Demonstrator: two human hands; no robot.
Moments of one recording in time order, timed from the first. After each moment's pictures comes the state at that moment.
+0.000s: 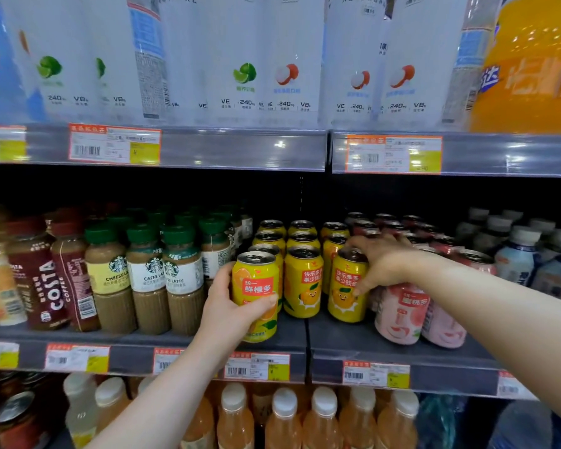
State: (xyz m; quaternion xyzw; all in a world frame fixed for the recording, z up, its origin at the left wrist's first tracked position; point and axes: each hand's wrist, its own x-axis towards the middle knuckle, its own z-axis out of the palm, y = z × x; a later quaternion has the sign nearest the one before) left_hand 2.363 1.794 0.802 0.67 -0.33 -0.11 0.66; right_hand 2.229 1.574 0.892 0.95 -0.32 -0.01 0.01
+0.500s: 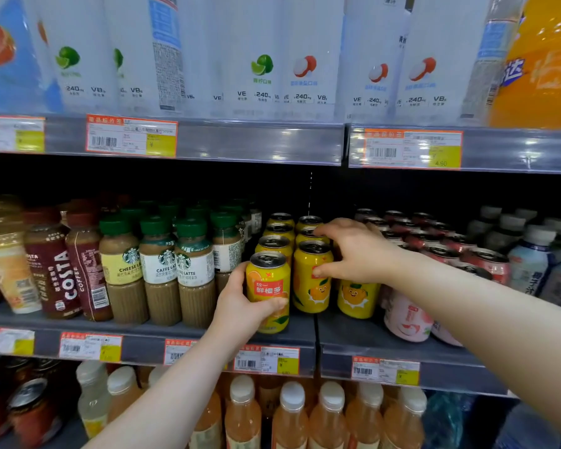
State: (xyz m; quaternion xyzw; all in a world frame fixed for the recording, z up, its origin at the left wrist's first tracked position) left_hand 2.374 1.788 0.793 0.68 -0.34 -0.12 0.64; right_hand 2.251 1.629 0.898 0.97 -0.20 0.11 -0.01
